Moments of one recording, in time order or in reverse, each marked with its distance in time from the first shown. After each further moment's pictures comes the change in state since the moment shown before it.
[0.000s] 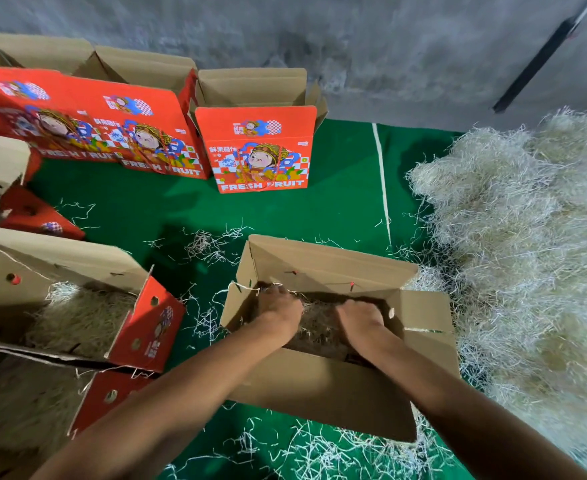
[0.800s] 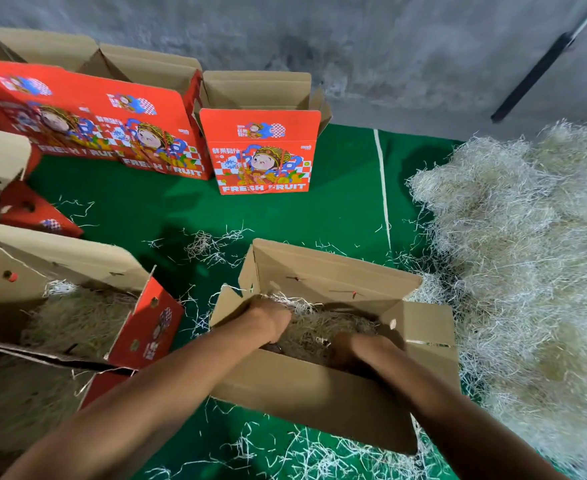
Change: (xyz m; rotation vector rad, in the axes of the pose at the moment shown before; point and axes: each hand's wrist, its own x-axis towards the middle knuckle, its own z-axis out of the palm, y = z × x) left_hand -0.004 -0.025 -0.002 0.119 -0.139 0.129; right_hand 0.015 -0.012 0.027 0.332 -0.481 -0.127
